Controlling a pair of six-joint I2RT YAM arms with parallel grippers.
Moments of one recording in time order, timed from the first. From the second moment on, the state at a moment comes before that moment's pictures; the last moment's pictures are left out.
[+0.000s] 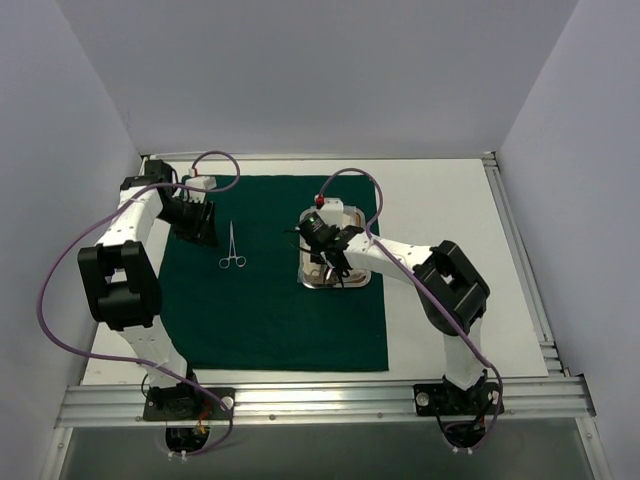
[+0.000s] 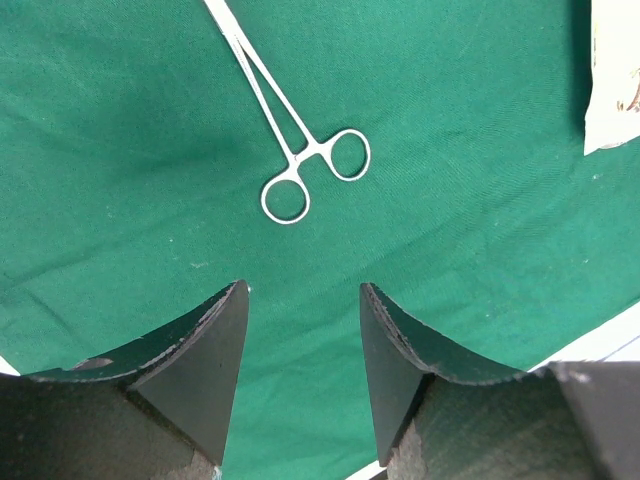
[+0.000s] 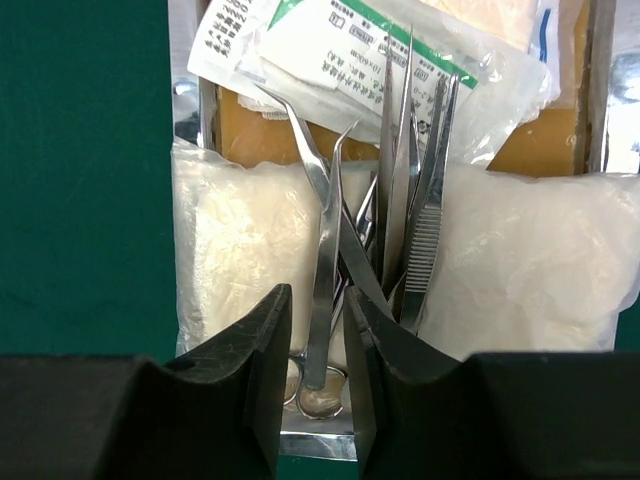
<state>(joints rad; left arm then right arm) 0.10 1.86 1.54 -1.01 0.47 0.35 0.81 1.95 1.34 -0.37 0.45 0.69</state>
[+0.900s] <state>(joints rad) 0.10 1.86 1.54 -1.02 0.46 0.35 0.77 1.98 1.30 -0.26 0.39 0.71</state>
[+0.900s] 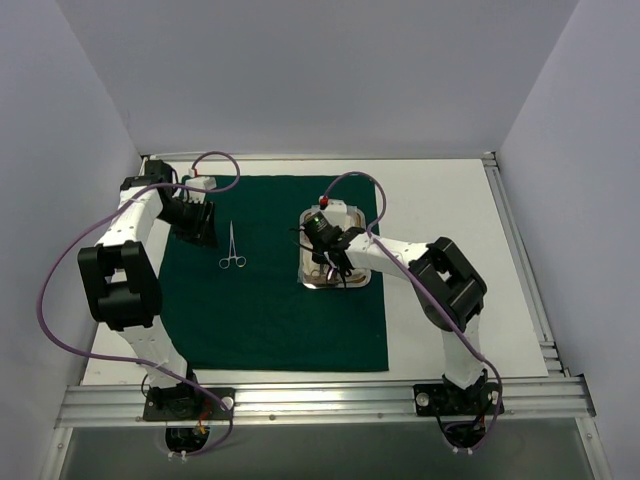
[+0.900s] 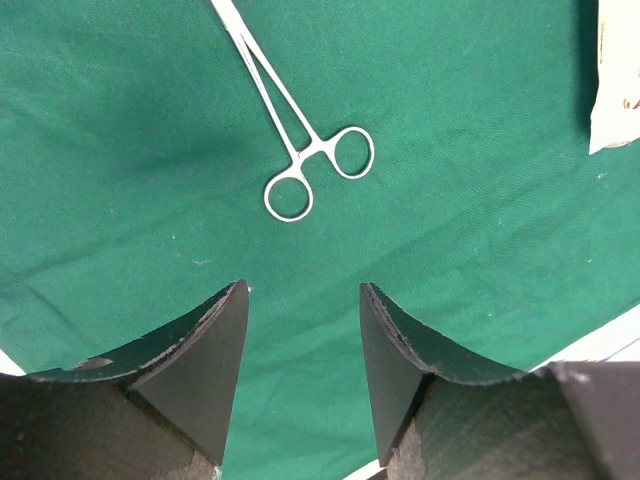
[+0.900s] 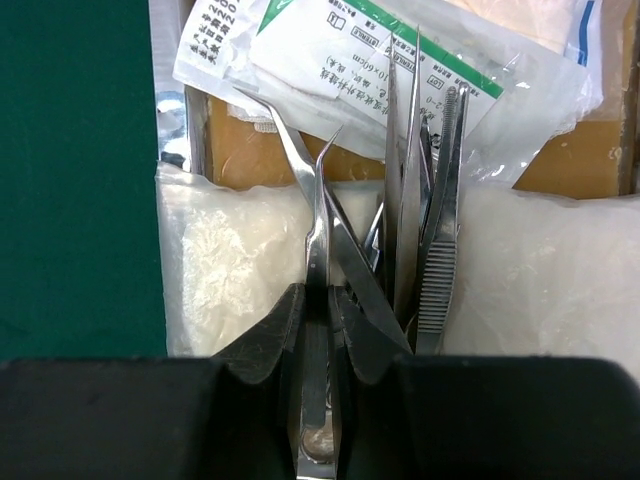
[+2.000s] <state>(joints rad) 0.07 1.85 1.58 -1.09 0.53 0.36 0.71 1.74 1.17 -0.28 0.31 0.69</state>
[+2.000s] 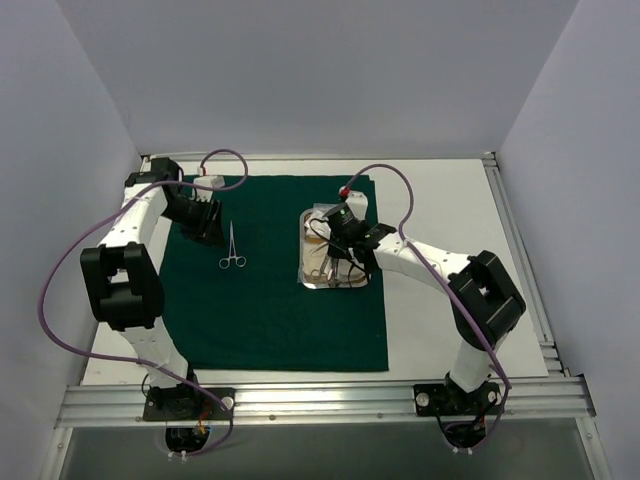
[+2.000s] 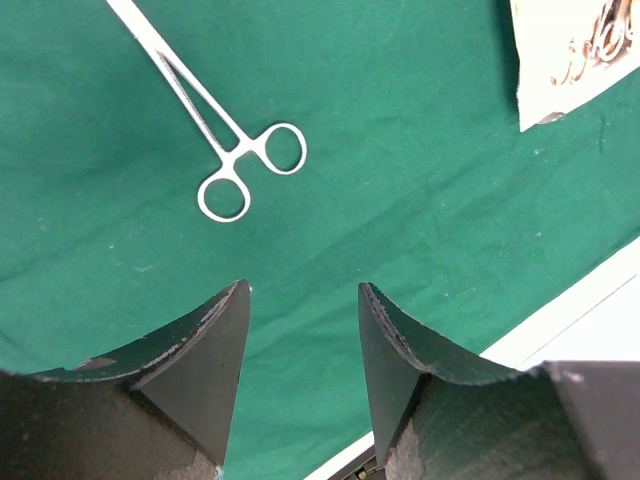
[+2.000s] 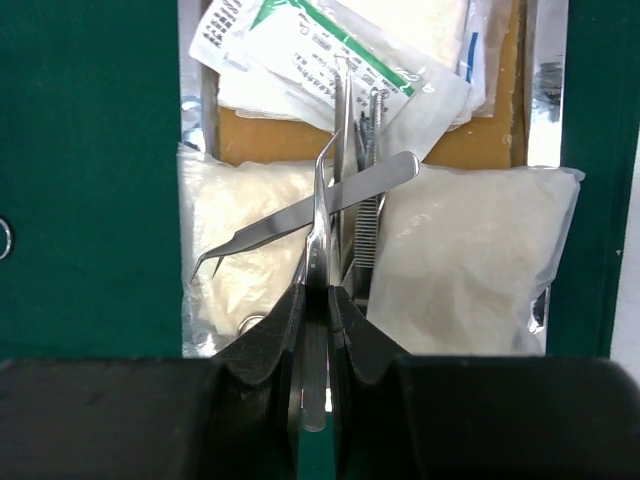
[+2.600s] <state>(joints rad) -0.31 1.94 1.71 -1.03 0.63 0.35 0.57 1.68 1.00 -0.06 0.02 0.57</state>
